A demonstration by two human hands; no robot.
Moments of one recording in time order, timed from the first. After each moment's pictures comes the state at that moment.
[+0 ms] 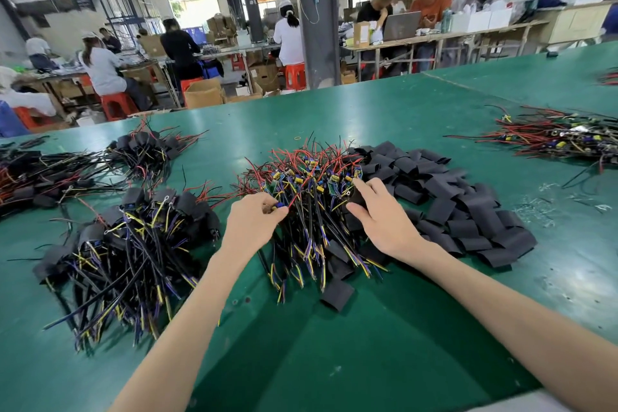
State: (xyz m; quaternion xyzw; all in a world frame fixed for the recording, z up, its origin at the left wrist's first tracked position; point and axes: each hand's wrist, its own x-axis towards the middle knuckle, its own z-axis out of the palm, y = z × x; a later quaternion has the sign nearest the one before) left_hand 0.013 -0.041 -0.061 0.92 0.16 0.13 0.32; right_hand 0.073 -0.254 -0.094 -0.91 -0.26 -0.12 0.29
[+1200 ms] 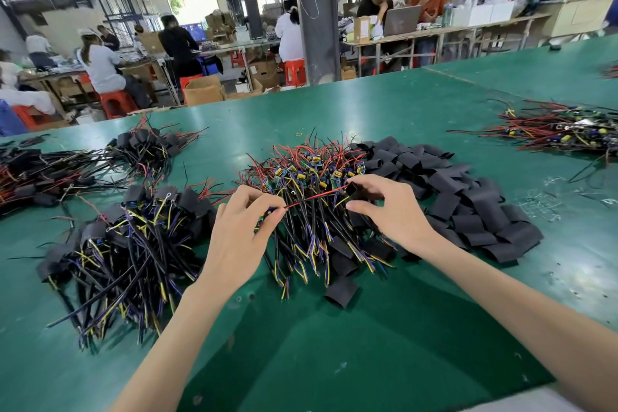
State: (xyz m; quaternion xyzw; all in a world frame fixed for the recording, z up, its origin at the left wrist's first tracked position) left_hand -0.028 -0.029 -0.075 0.91 -0.08 0.36 0.20; right_hand 0.064 -0.259 -0.082 -0.84 -0.24 -0.12 0.48
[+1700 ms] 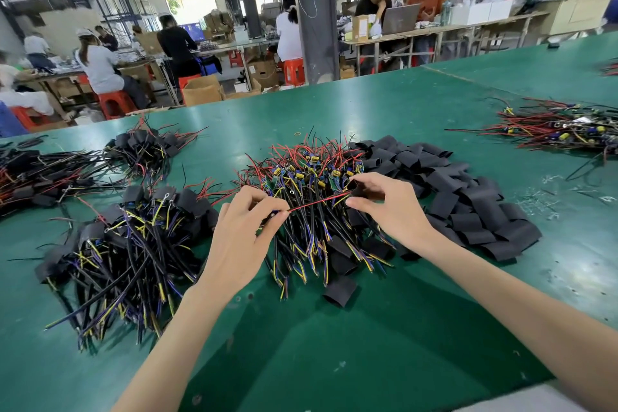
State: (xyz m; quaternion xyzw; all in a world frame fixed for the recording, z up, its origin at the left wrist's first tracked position) left_hand -0.030 -0.034 -0.074 0.91 -0.10 0.35 0.19; right_hand 0.066 -0.259 -0.082 -0.82 -0.23 -0.12 0.51
